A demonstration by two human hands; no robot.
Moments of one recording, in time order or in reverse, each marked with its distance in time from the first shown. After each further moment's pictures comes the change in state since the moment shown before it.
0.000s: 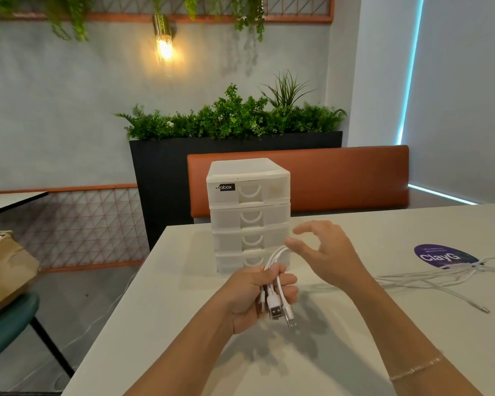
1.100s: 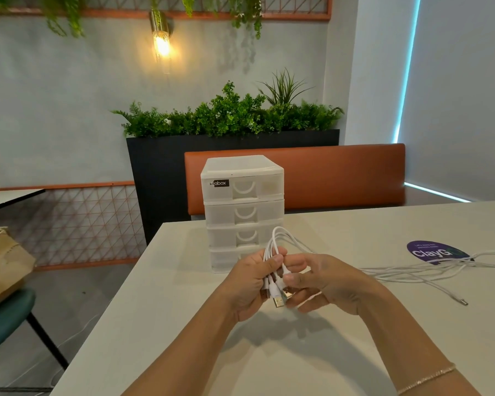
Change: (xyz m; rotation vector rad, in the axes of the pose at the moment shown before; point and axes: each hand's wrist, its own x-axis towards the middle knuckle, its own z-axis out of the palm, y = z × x) left_hand 0.012 -0.006 0.011 0.106 -0.029 0.154; right_hand -0.030 0.000 -0.017 0.645 -0.627 0.443
